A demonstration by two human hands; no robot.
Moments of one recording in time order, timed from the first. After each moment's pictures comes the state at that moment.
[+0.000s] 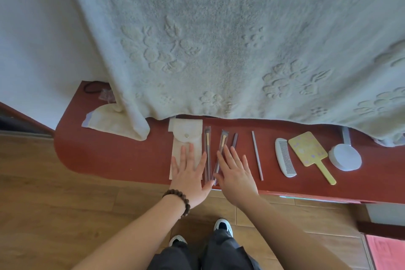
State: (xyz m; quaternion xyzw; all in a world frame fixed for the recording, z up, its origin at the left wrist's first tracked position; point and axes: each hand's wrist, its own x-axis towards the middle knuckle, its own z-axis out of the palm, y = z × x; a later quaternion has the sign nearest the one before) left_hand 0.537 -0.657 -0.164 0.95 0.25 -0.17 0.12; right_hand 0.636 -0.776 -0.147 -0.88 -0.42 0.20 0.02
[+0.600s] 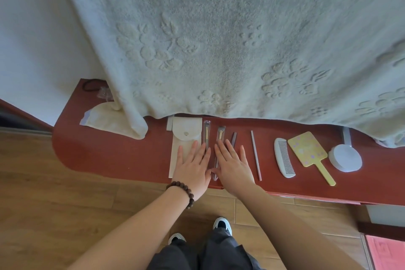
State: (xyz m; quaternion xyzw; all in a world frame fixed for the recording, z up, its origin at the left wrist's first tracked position) left_hand 0.559 -0.657 -0.151 0.96 0.18 -0.18 0.06; right_hand 0.659 -0.762 -0.155 -0.87 -0.46 0.20 -0.04
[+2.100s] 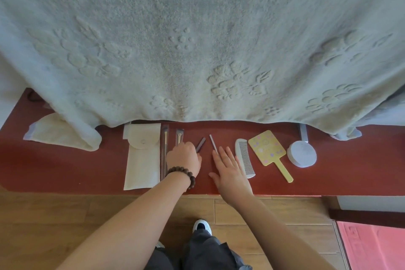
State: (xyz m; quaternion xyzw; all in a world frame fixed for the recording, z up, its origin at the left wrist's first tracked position) left_hand 0.669 -0.704 -0.140 0.93 0.34 -0.08 0.12; right_hand 0.708 -0.847 -0.152 -0.90 -0.37 0.20 0.12
